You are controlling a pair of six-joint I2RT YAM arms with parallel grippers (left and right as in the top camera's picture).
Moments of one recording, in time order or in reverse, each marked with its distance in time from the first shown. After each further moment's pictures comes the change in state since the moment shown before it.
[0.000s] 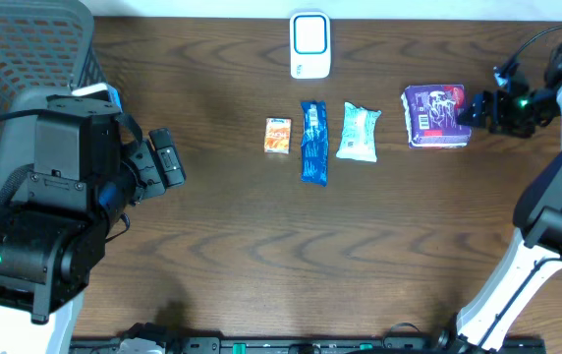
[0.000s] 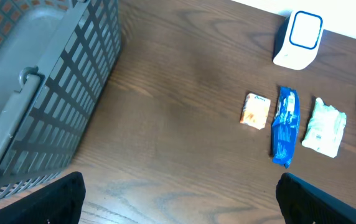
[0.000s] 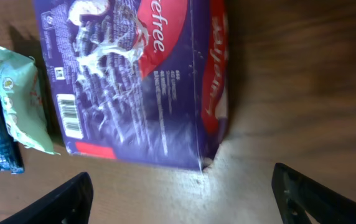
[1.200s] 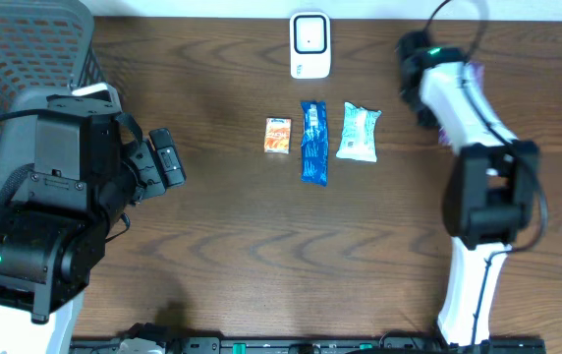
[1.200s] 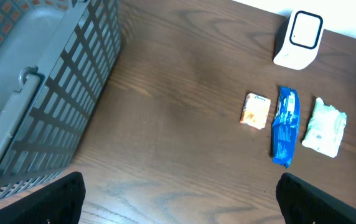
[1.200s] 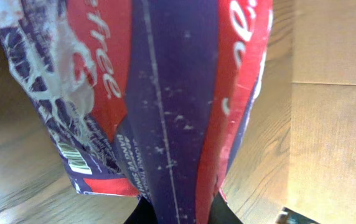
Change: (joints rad) left arm 0.000 0.001 0.000 0.000 0.000 0.000; right arm 0.534 -0.023 -0.144 0.093 1.306 0.585
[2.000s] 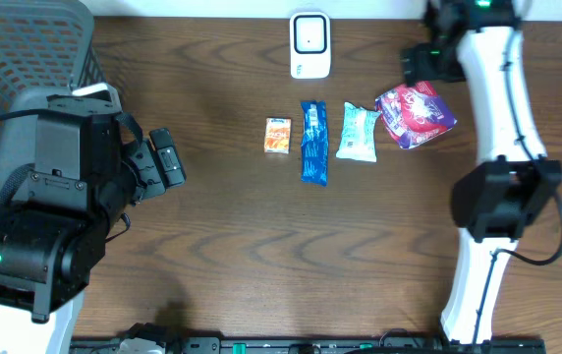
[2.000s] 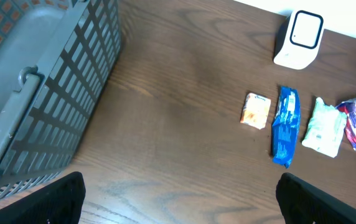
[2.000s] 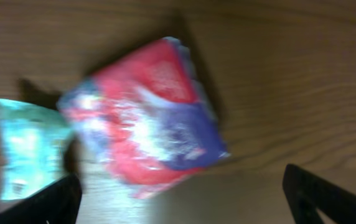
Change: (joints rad) left arm 0.000 0.001 0.000 0.000 0.000 0.000; right arm -0.143 0.028 0.545 -0.233 -0.744 -0.317
